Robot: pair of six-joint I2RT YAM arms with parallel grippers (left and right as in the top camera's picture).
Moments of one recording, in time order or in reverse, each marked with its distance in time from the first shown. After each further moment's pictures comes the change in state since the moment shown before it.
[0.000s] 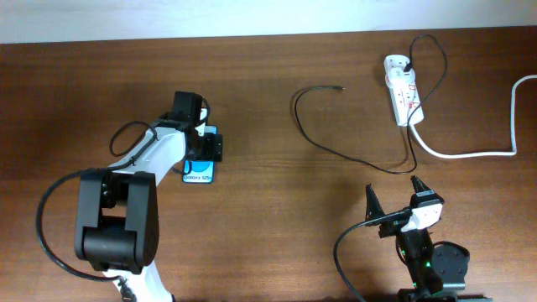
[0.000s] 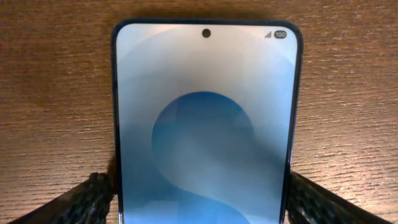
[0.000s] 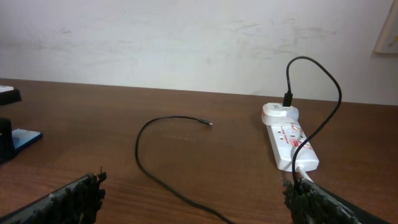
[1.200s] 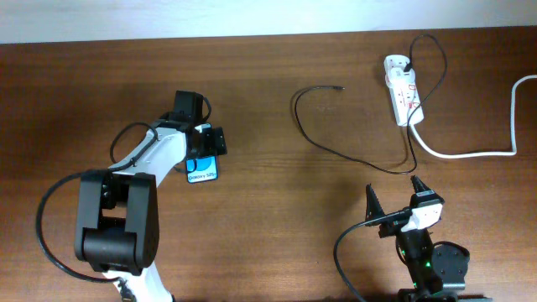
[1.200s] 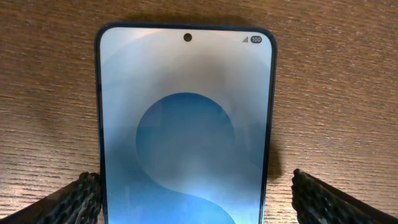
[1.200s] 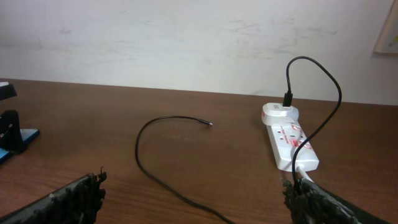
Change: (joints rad) left arm -0.003 -0.006 -0.008 0.021 0.003 -0.219; right arm 0.000 0.000 0.000 0.000 0.000 0.000
